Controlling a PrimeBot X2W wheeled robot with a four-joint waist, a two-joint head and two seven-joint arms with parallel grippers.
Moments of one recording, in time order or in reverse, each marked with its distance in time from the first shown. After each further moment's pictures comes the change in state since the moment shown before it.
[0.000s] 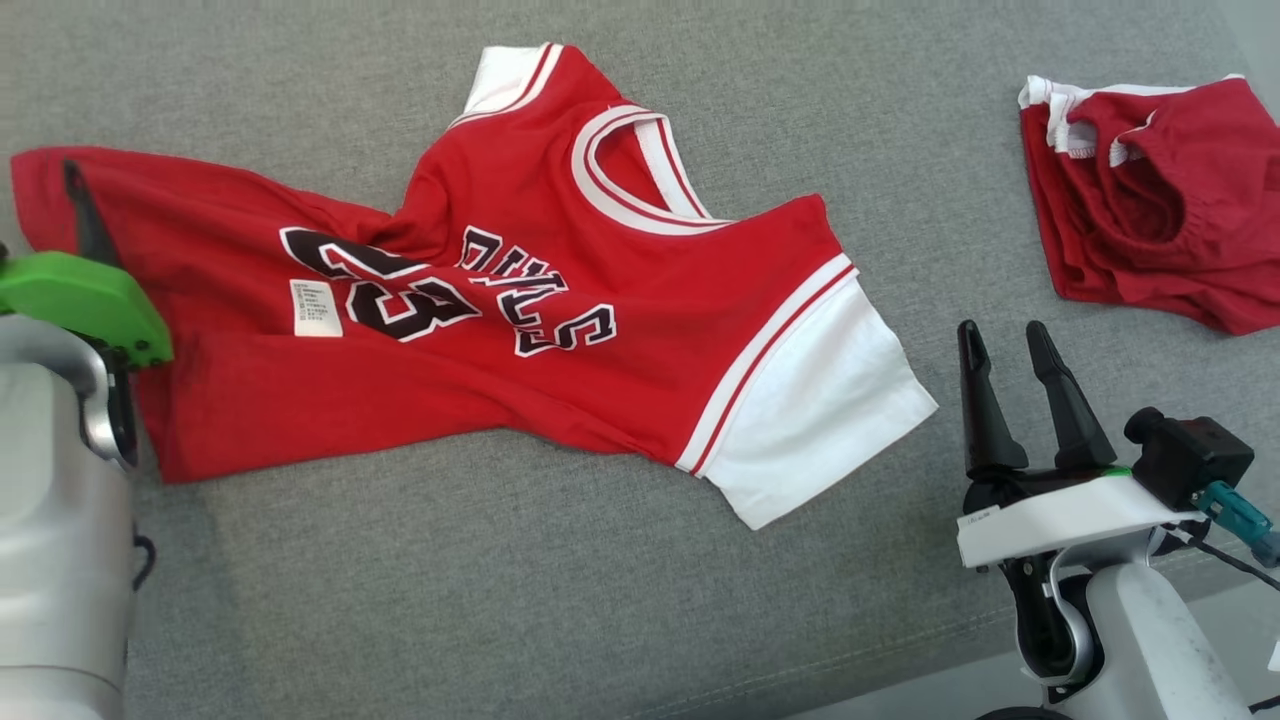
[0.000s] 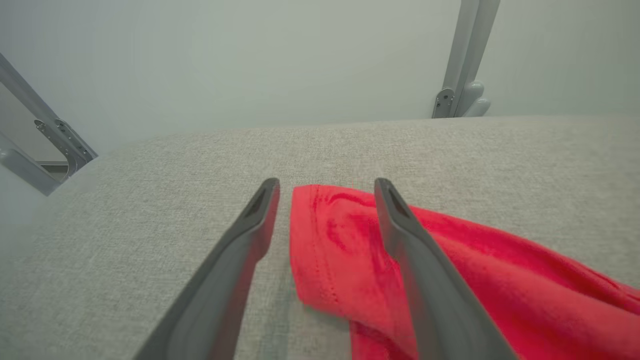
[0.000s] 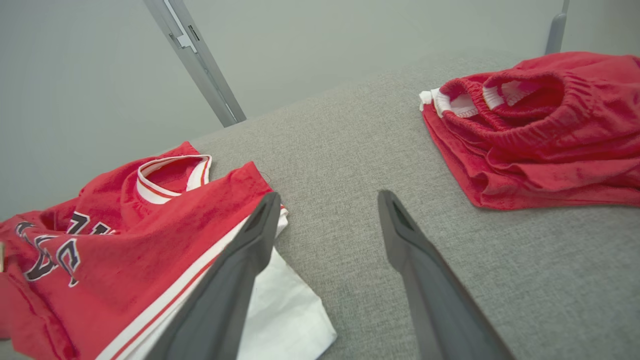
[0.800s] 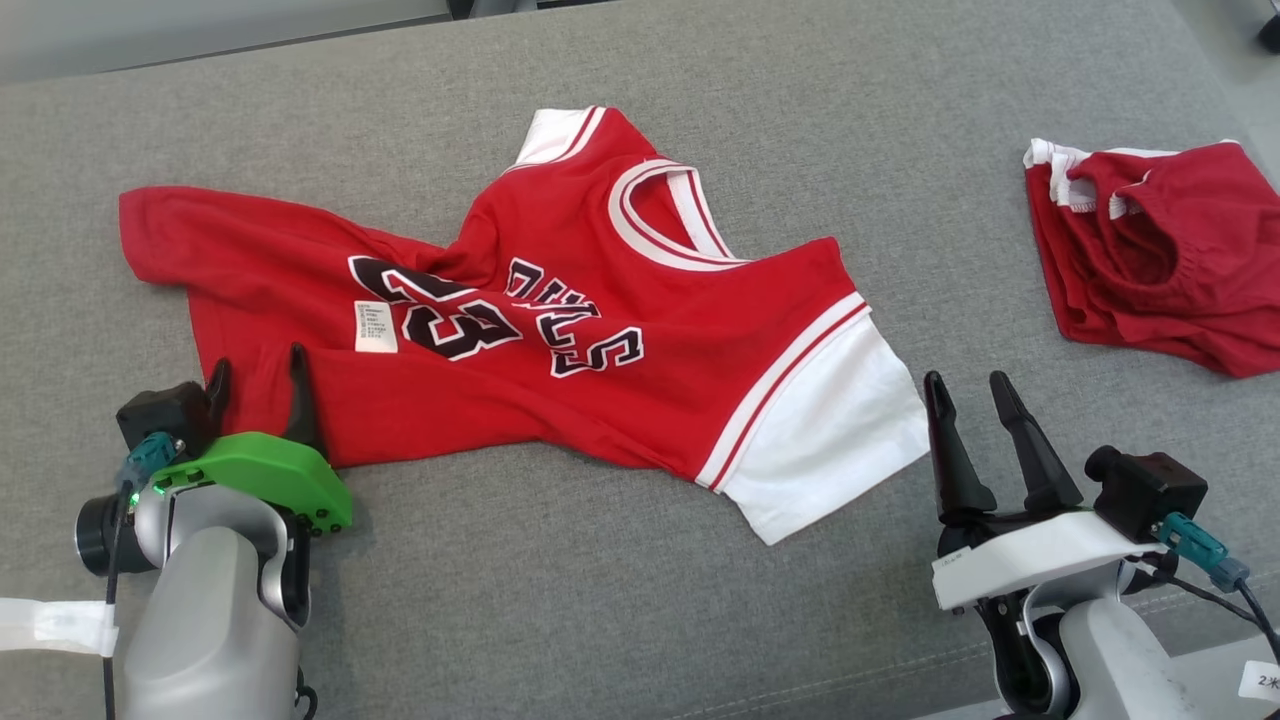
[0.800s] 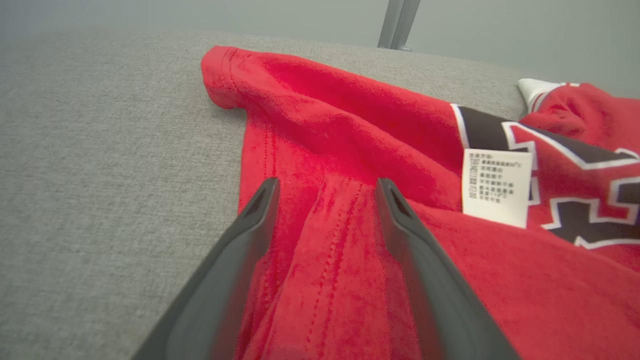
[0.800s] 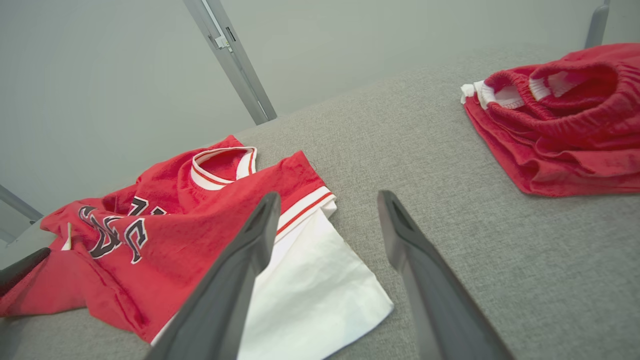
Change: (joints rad) left arm 0.358 -0.216 0.077 -0.192 -0.014 -0.112 -0.002; right arm 0.044 0.008 0.042 0.047 0.003 0.000 0.000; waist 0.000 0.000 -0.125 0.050
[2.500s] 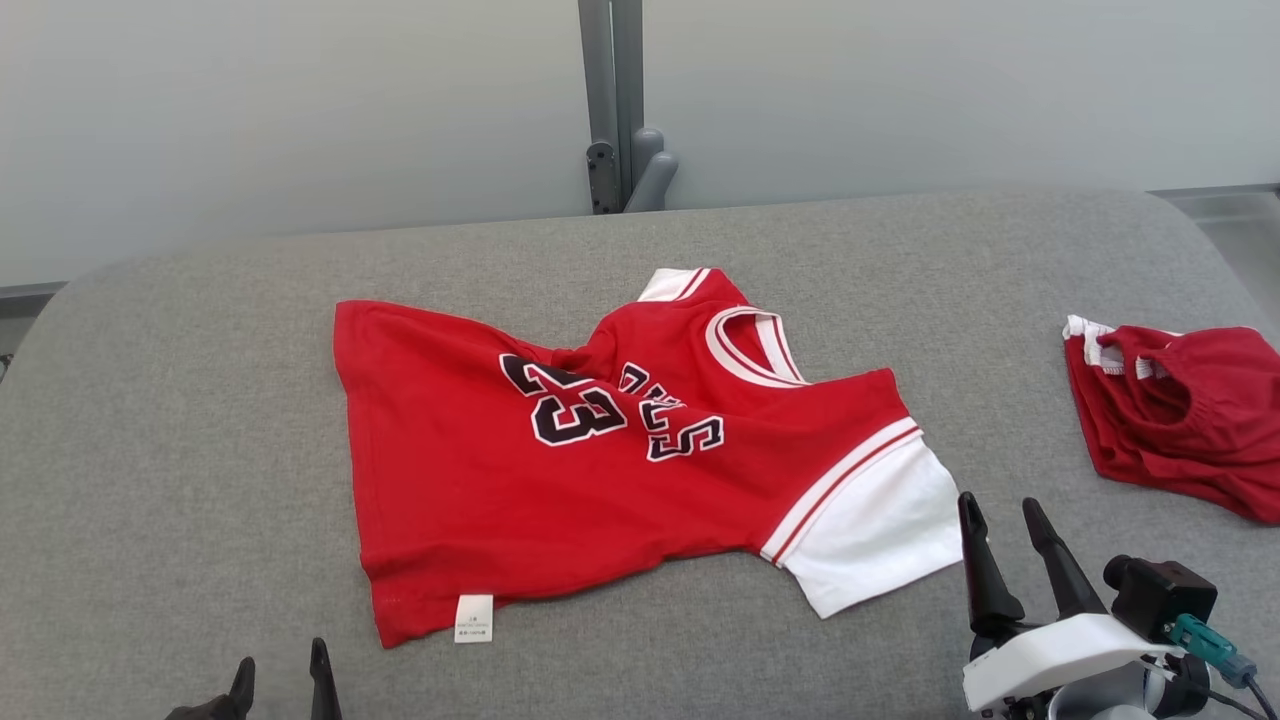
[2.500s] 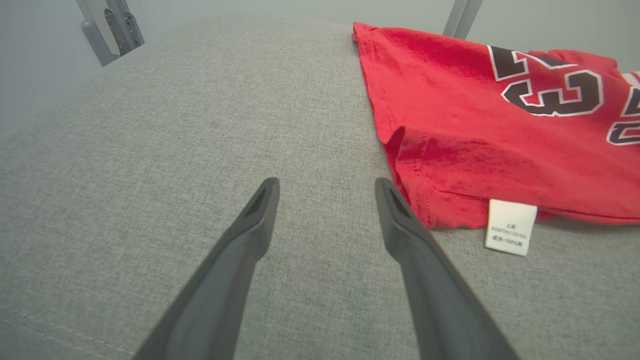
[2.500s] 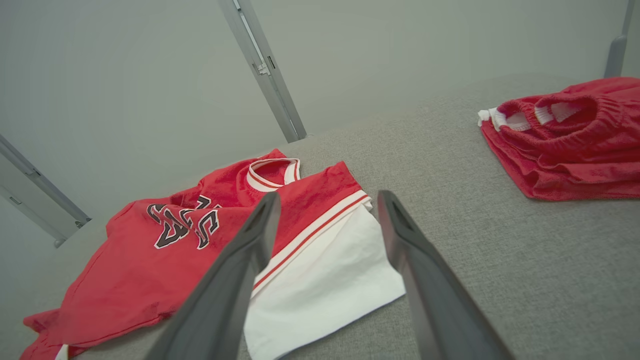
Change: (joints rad) left arm 0.578 -0.068 0.097 -0.318 0.068 -0.002 0.000; right arm 0.148 0.010 -0.060 0.073 -0.016 0.000 0.000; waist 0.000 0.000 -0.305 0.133
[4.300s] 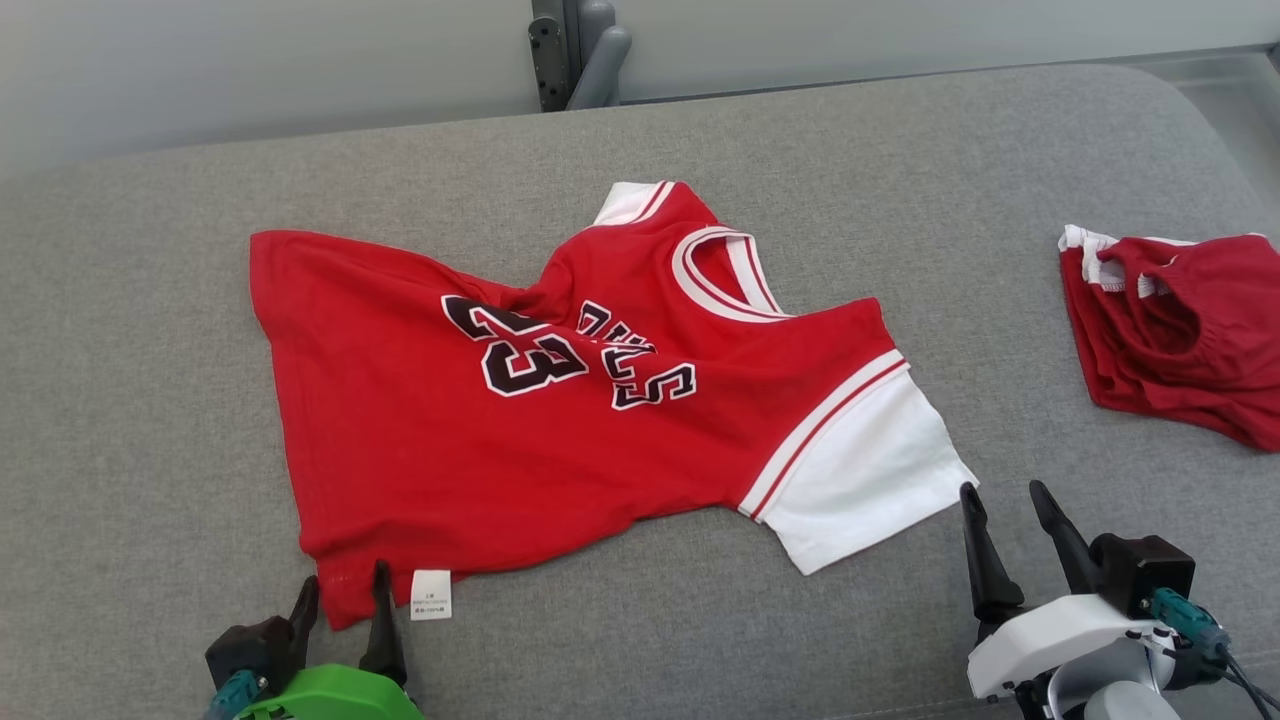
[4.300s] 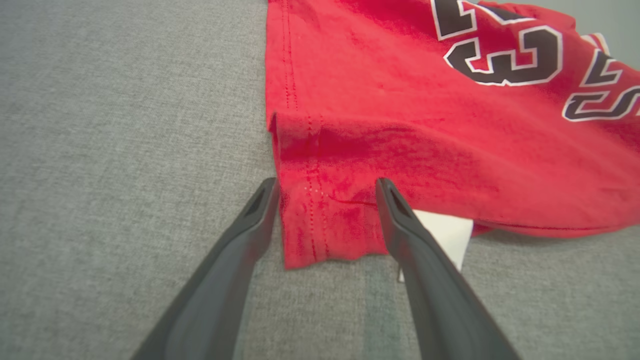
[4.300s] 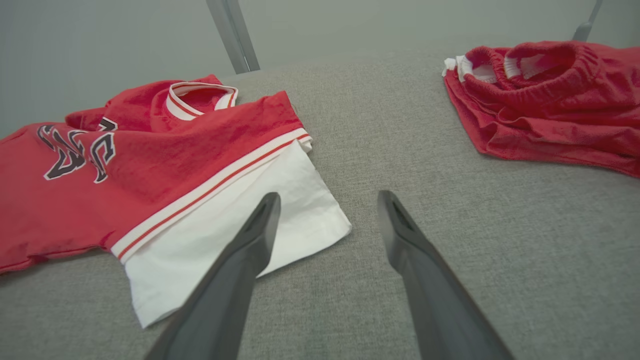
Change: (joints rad) left arm -0.112 -0.003 -0.155 0.026 -0.115 0.021 0.000; right arm -0.054 -0.007 -0.038 0.071 -0.185 0.000 0.000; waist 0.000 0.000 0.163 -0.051
